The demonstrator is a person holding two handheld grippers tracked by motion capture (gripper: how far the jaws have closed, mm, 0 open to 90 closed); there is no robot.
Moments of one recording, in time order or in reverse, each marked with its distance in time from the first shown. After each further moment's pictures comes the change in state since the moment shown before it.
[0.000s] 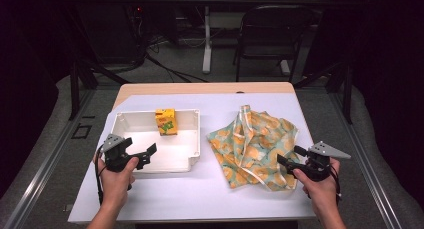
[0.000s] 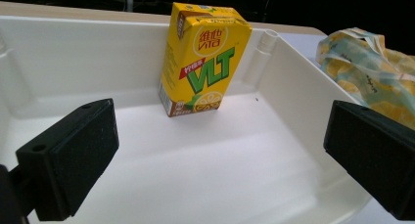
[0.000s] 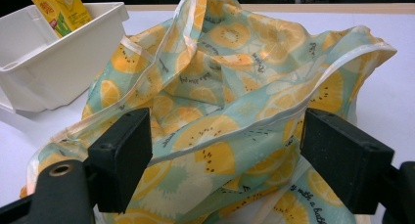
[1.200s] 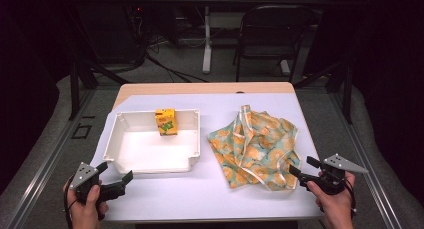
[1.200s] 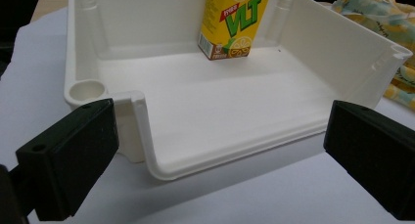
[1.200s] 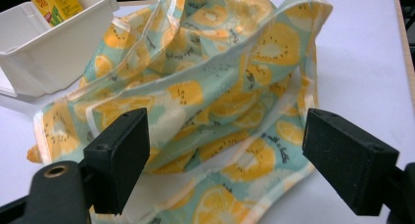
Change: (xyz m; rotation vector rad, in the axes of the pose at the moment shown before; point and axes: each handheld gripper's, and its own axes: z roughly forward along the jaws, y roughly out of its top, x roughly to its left) left arm 0.029 -0.052 -0.070 0.002 0.046 0.049; right arm -0.011 -0.026 -0.036 -0.014 -0.022 0.048
